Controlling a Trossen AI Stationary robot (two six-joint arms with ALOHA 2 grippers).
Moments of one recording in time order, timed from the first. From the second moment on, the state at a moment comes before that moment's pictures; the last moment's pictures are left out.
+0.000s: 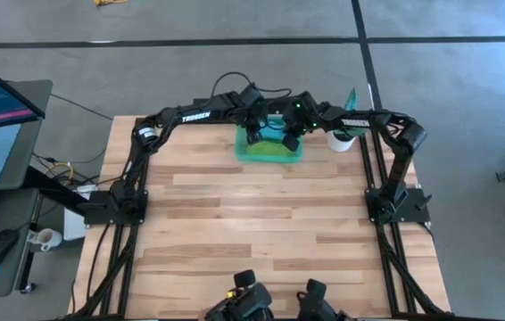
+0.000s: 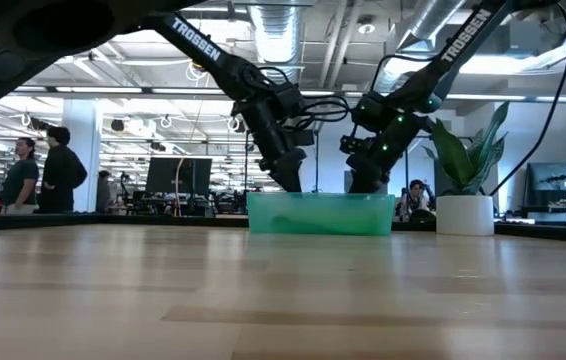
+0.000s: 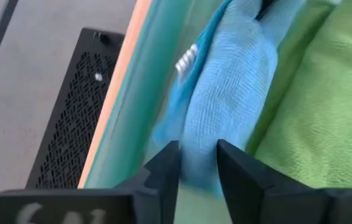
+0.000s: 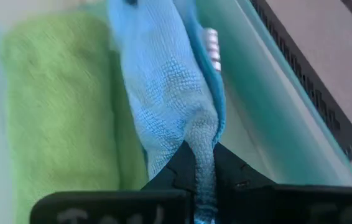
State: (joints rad) left arm 0.61 2.22 1.82 -0.57 0.06 0.37; right arm -0.75 1.84 1.09 -0.18 -0.20 -0.35
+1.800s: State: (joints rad) left arm 0.26 1.65 1.17 -0.31 0.20 0.02; right arm -0.30 1.12 0.67 -0.20 -0.21 -0.01
